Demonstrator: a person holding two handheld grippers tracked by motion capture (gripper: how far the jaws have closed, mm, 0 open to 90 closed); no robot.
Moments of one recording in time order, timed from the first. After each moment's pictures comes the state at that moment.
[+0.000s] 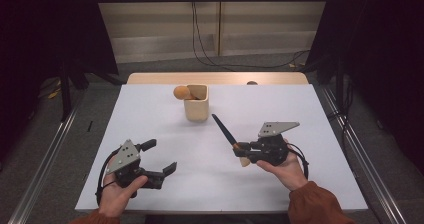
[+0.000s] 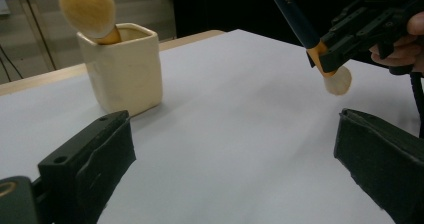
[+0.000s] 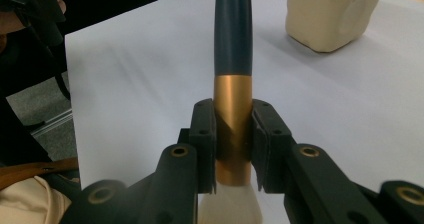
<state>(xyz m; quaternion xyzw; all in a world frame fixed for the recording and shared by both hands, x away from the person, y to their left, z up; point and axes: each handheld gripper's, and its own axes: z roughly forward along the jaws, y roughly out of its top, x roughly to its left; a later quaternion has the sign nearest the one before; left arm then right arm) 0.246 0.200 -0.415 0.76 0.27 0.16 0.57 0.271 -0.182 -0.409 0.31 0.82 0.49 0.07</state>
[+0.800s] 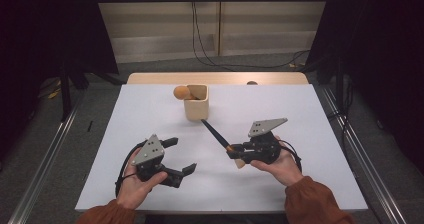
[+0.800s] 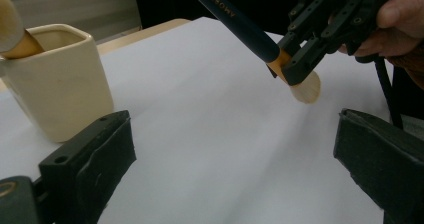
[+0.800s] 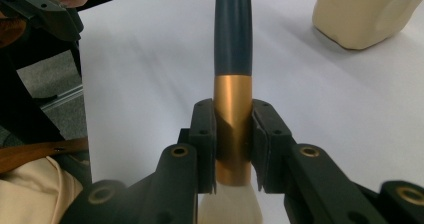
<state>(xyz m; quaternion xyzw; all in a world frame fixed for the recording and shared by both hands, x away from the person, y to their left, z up) 0.258 0.158 -0.411 0.80 0.22 0.12 0.55 0.278 -0.165 -0.405 0.27 0.85 0.46 0.04</state>
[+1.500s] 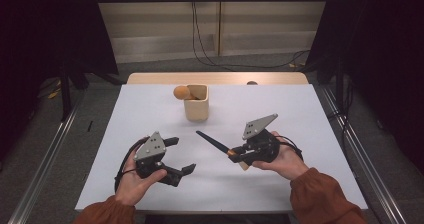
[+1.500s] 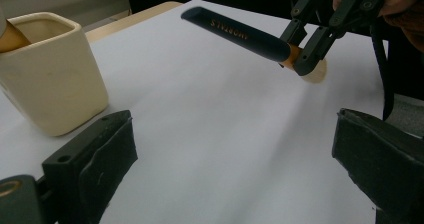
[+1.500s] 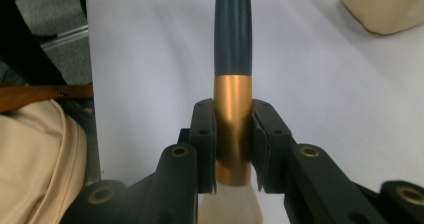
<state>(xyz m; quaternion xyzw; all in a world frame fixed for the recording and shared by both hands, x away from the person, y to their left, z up) 0.262 0.158 -0.404 0.82 0.20 0.11 0.52 0.281 -0.158 -0.391 0.21 0.90 0.38 0.03</state>
